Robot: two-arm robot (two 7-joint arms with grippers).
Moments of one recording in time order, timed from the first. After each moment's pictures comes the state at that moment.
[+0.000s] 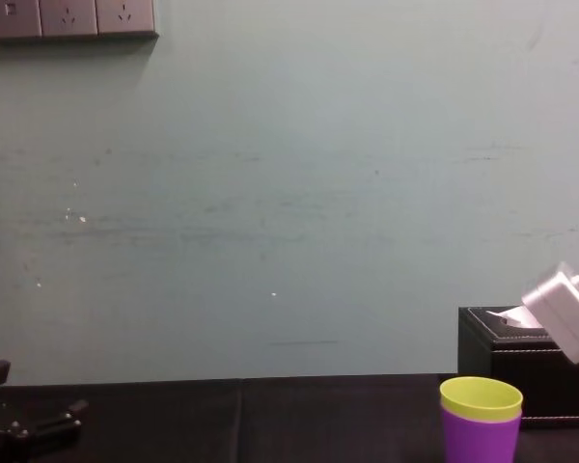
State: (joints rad) left arm -0.20 0.60 0.45 -1.41 -0.25 -0.12 0.03; right arm 0.36 0.51 -0.61 -1.33 0.39 0.07 0.69
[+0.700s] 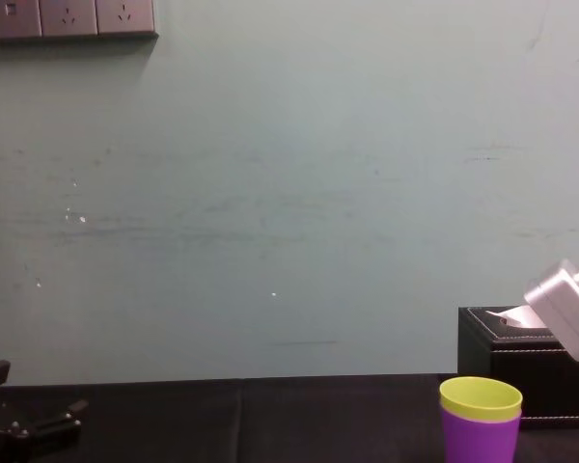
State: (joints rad) left arm -0.20 0.60 0.45 -1.41 -0.25 -0.12 0.03; right arm 0.36 0.52 -0.61 -1.33 0.39 0.06 0.69
